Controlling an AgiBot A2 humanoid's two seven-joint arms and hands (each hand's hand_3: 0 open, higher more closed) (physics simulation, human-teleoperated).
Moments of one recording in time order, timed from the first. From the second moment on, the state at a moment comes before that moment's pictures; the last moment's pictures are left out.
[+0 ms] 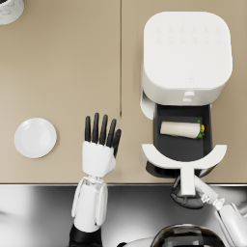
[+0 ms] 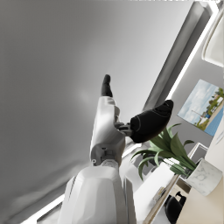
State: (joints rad) left arm 0.38 1.36 0.07 -2.00 2.68 0.00 0.00; right arm -0.04 -1.12 0.36 1.83 1.34 0.39 -0.01
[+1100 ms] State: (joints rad) left arm 0.23 1.37 -0.27 -2.01 2.68 0.00 0.00; right arm 0.42 -1.38 0.31 1.24 1.34 0.45 -0.01
